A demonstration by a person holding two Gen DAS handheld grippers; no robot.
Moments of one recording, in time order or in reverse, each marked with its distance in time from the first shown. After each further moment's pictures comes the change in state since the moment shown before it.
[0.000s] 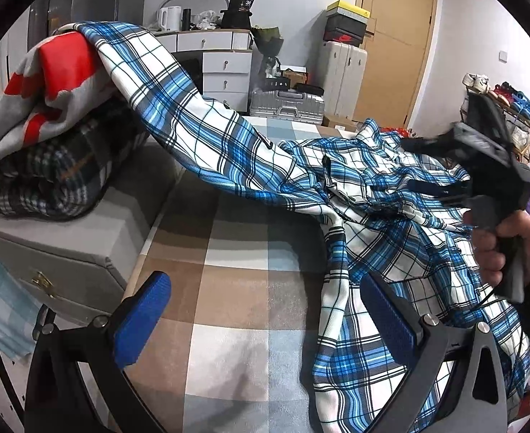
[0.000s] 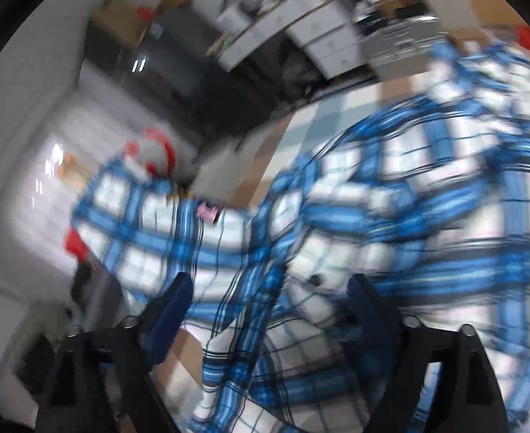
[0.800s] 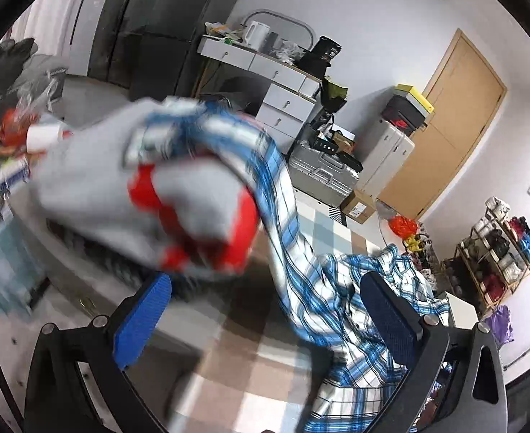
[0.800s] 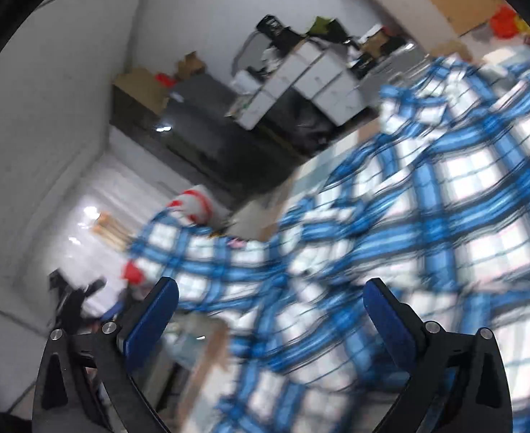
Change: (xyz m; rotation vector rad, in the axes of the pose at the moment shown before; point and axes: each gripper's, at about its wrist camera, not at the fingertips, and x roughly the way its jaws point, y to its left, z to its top) left arm -0.079 0.127 0.111 -0.400 -0.097 -0.021; right arm -0.069 -0.019 -0.051 0.064 -0.197 0.179
